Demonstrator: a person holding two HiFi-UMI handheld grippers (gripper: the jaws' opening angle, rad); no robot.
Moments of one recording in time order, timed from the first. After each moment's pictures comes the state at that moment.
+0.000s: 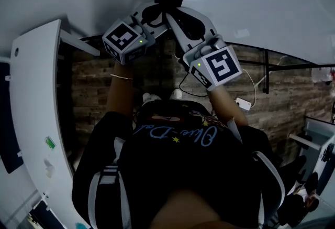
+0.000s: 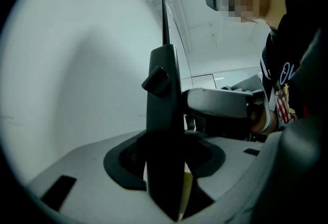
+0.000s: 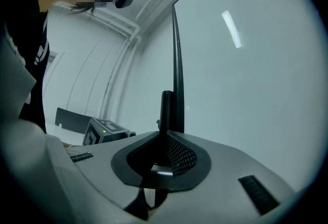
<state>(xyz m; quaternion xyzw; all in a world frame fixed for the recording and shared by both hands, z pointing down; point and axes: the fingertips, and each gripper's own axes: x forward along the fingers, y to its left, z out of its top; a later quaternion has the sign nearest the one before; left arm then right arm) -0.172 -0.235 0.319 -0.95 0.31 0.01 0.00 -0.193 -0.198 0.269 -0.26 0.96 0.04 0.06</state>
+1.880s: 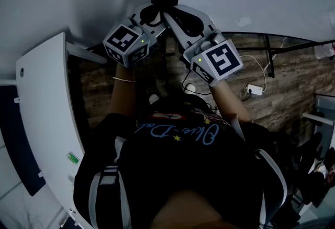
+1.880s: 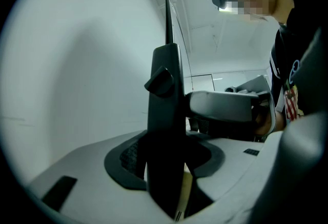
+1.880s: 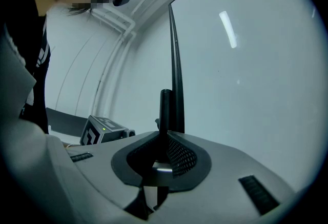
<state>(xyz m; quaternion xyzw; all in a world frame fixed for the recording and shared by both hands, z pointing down) -0.241 -0.227 0.319 -0.95 0.30 0.00 -0.02 -0.263 -0.190 0.271 -0.30 0.95 0.03 0.06</state>
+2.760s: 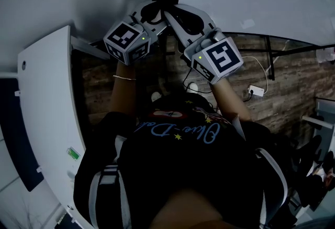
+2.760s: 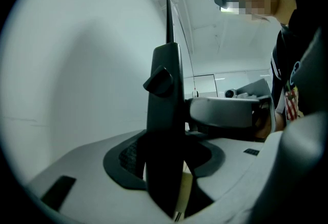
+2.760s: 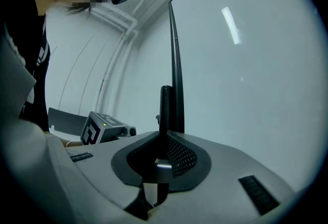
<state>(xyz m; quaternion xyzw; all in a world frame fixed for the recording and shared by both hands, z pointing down) -0.244 -0.222 0.317 -0.95 0.31 0.00 -0.02 -0.266 -0.185 0.274 -0.29 0.96 0.02 0.05</state>
